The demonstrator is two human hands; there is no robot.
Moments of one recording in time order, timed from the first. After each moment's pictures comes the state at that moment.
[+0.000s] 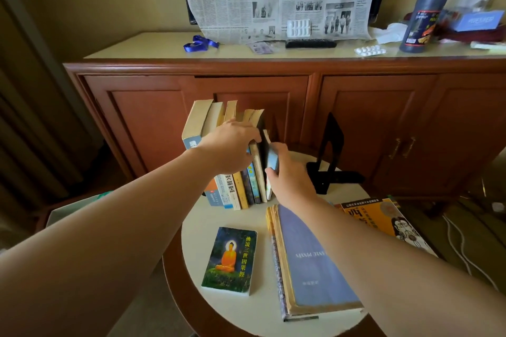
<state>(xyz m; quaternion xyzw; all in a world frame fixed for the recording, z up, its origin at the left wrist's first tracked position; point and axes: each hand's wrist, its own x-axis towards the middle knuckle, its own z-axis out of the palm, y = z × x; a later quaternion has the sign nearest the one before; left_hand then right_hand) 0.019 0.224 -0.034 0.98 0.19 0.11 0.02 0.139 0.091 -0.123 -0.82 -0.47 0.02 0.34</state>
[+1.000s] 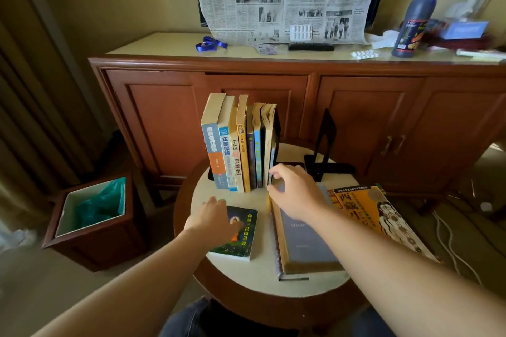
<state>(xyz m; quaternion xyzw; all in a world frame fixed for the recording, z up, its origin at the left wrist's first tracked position) -0.089 0.133 -0.162 0.89 0.42 -0.03 0.17 0.101 0.016 -0.122 -0.81 -0.52 0.05 0.26</state>
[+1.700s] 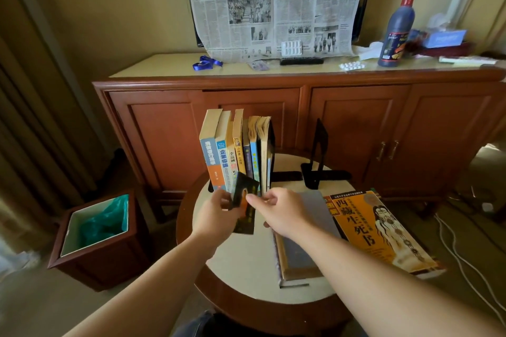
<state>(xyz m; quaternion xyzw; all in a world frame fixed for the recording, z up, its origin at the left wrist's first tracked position) -0.087 0.102 -0.112 0.71 0.45 0.24 0.49 0.057 0.005 -0.115 -0.78 -0.41 0.20 0.42</state>
